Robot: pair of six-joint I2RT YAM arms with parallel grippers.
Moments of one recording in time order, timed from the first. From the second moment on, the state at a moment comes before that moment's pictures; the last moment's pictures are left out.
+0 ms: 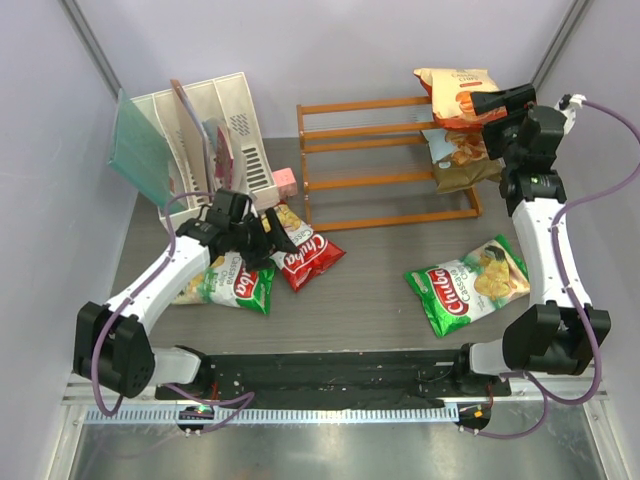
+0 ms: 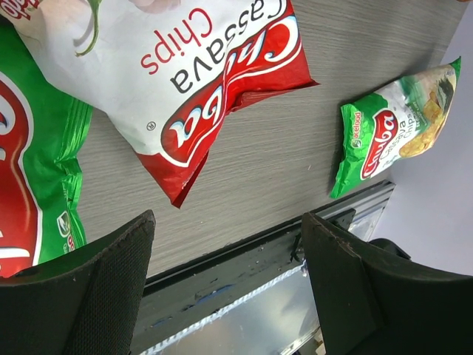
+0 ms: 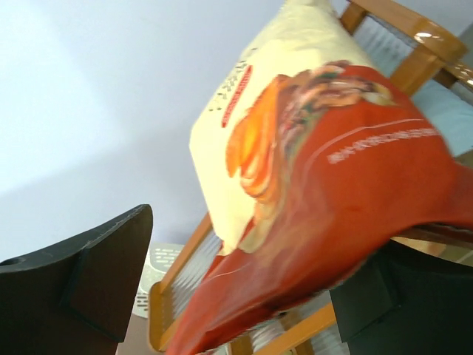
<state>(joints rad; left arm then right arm) -0.37 1.31 0.99 -0.60 0.37 -0.80 -0.12 1.38 1.37 -0.11 -0.04 1.03</state>
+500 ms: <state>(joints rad) -0.37 1.35 1.02 -0.61 0.39 -0.78 -0.12 1.14 1.13 -0.21 -0.12 1.03</state>
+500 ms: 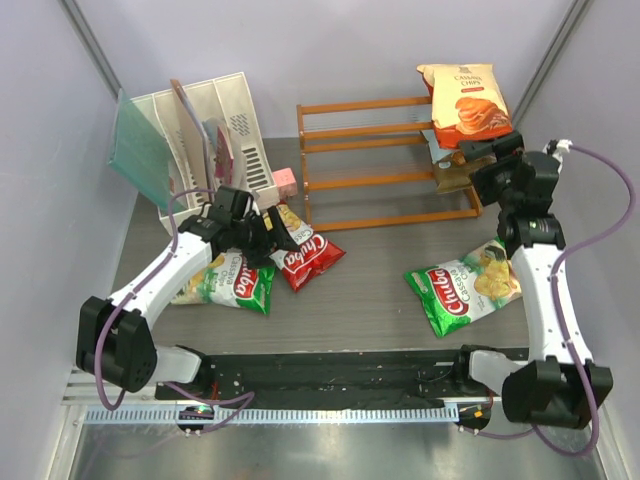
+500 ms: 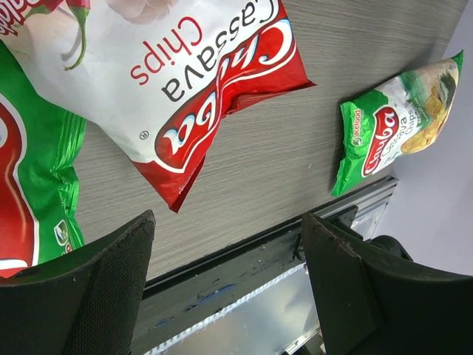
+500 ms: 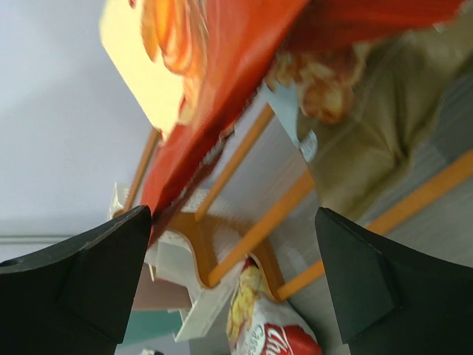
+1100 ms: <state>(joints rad) -0.37 1.45 1.10 -0.63 0.36 -0.75 -0.12 0.88 1.03 -0.44 -0.22 0.93</state>
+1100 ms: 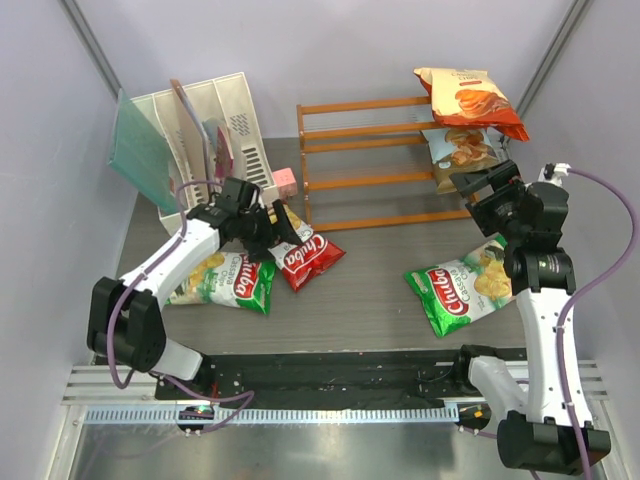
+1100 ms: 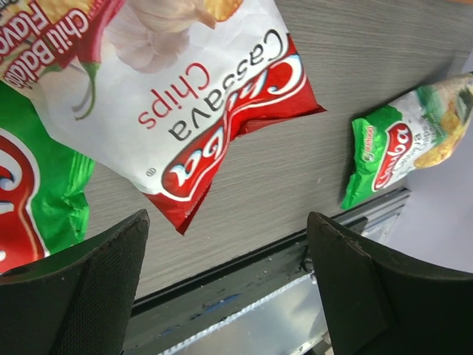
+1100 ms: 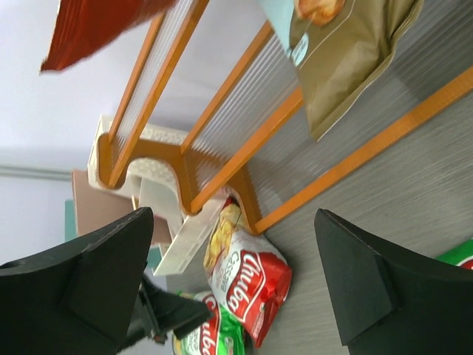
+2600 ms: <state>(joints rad) -0.28 1.67 1.01 -0.33 0.44 -0.79 0.41 1.09 0.76 -0.29 -0.39 0.87</state>
